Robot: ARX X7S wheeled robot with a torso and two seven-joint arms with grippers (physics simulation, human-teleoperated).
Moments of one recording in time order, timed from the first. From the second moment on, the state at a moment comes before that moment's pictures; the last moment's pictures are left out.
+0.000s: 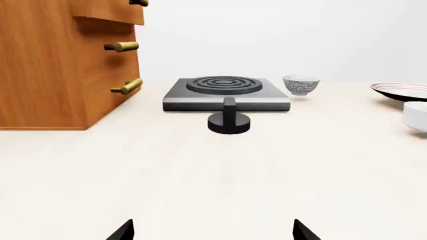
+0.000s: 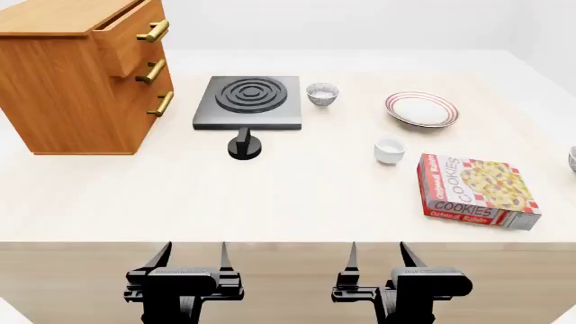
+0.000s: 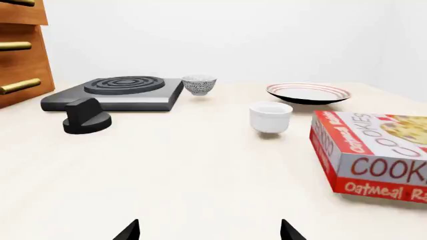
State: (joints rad) left arm 0.00 0.00 0.00 0.00 0.00 0.00 0.00; right arm 0.00 0.00 0.00 0.00 0.00 0.00 0.00
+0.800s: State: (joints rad) left arm -0.01 -0.07 0.07 -0.03 -0.07 0.01 -0.08; right arm 0.01 0.08 -0.09 0.00 0.10 0.02 0.03
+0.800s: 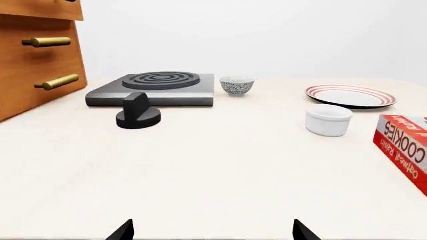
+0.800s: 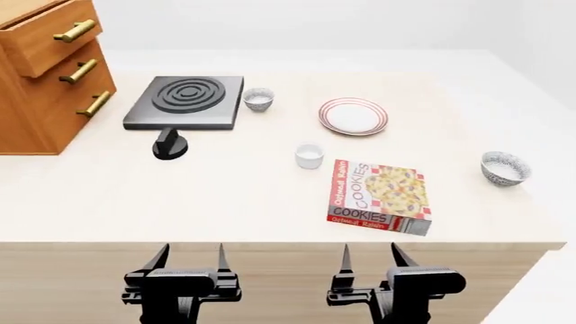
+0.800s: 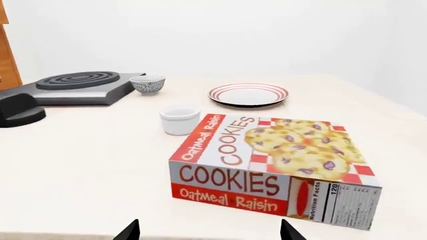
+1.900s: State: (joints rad) left arm -0.34 -0.22 0.07 0.42 -0.20 -0.69 -0.15; right arm 0.43 0.17 -0.06 -0.29 0.31 0.72 0.09
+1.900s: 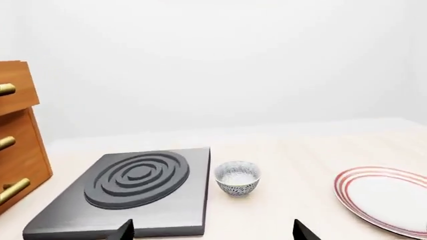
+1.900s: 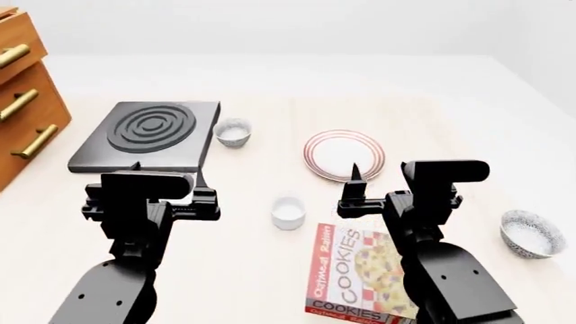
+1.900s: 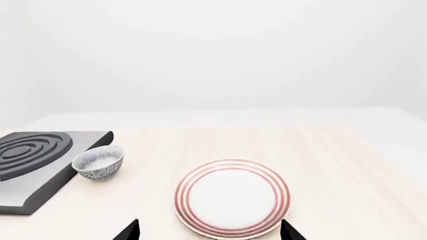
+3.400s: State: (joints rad) left arm -0.35 -0.26 0.09 0.38 -0.22 -0.66 -0.17; right arm 0.92 0.87 -0.17 -0.30 1.27 1.51 0.55
